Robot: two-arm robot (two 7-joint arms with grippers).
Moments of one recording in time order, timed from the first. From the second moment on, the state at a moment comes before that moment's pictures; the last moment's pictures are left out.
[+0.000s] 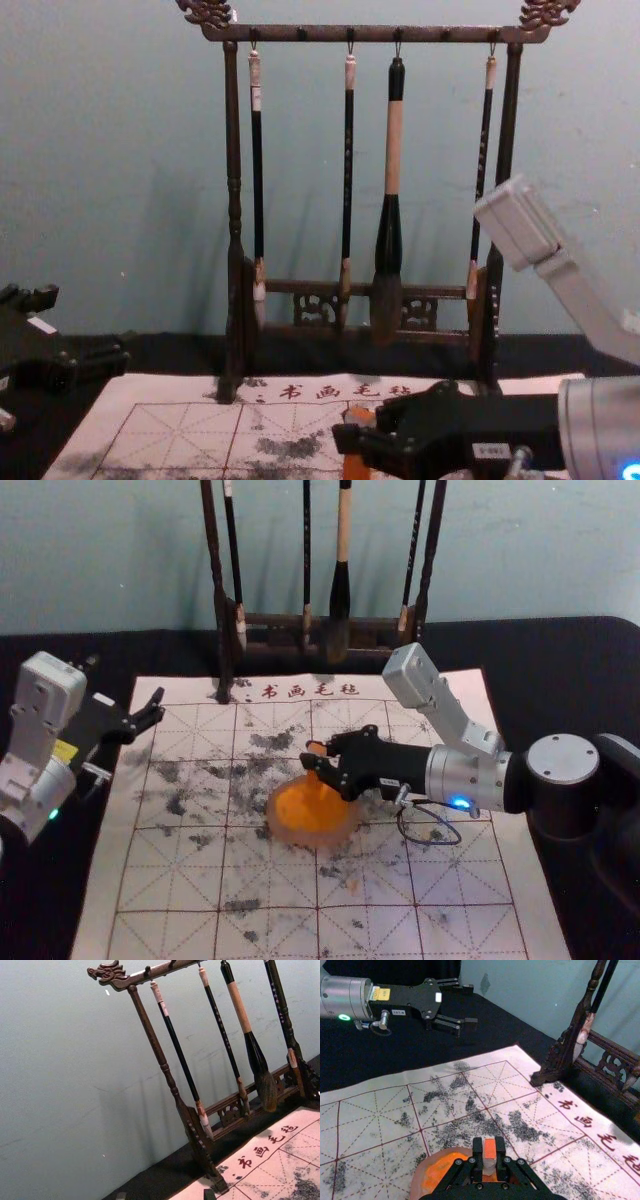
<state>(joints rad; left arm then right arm) -0.20 0.60 0.45 -1.41 -0.25 -0.12 0.03 0.48 0.38 -0.65 -1.19 0.34 0.06 0.67</state>
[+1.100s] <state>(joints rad) -0.20 0.60 0.45 -1.41 -0.25 -0.12 0.03 0.42 0.44 -0.66 -1.31 0.37 0.08 0.71</state>
